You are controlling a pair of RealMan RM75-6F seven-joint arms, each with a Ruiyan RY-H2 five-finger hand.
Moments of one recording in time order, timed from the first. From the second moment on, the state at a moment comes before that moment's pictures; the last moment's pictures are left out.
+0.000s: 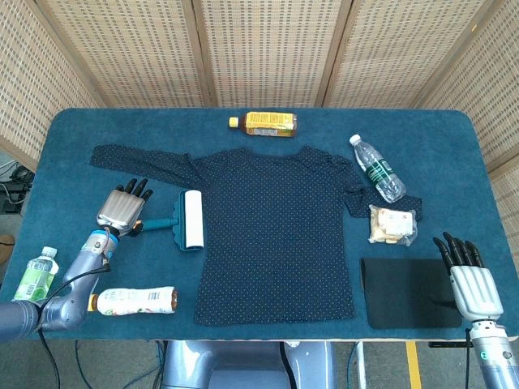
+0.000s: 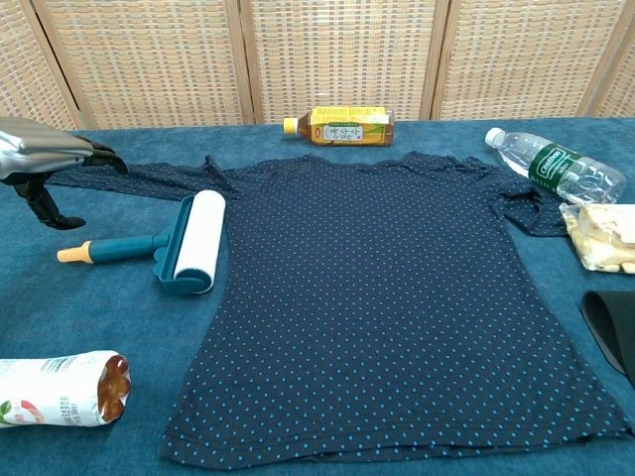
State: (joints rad) left arm -0.96 -1.29 0.08 -1.57 0.60 0.94 0.73; right arm 0.13 -1.19 0.05 -1.51 -1.42 1.34 -0.05
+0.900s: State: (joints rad) left arm -0.34 -1.27 0.18 -1.63 1.26 1.61 0.21; right arm 0.12 -1.18 0.07 -1.49 -1.46 1.41 -0.03
